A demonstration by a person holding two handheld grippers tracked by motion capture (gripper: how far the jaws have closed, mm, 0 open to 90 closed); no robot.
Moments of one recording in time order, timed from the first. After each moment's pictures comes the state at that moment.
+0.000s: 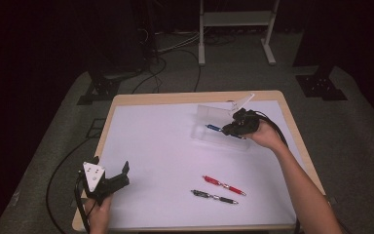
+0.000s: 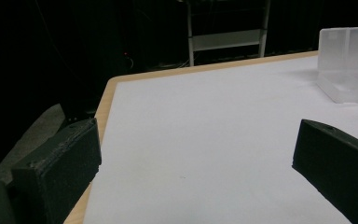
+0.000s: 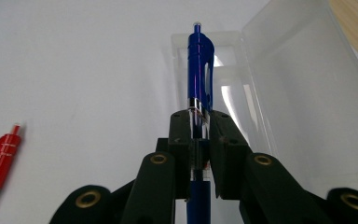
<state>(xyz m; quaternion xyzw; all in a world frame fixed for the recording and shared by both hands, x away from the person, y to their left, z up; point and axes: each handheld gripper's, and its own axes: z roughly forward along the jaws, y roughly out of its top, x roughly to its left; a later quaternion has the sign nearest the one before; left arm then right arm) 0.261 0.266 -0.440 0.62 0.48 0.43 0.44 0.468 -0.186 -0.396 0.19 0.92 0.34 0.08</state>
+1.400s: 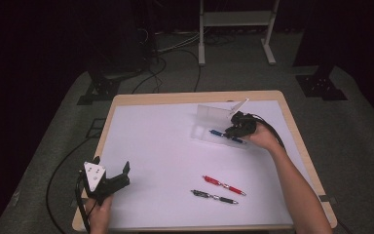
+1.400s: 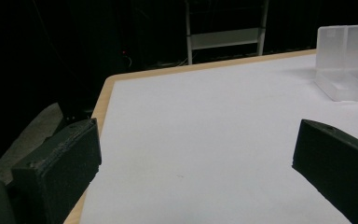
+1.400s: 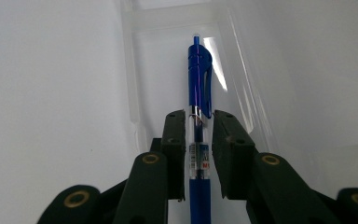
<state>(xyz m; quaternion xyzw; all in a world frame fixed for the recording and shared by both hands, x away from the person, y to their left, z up) 0.262 0.265 -0.441 0.62 0.48 0.43 0.44 0.494 -0.189 -0.438 0.22 0.93 0.29 0.07</state>
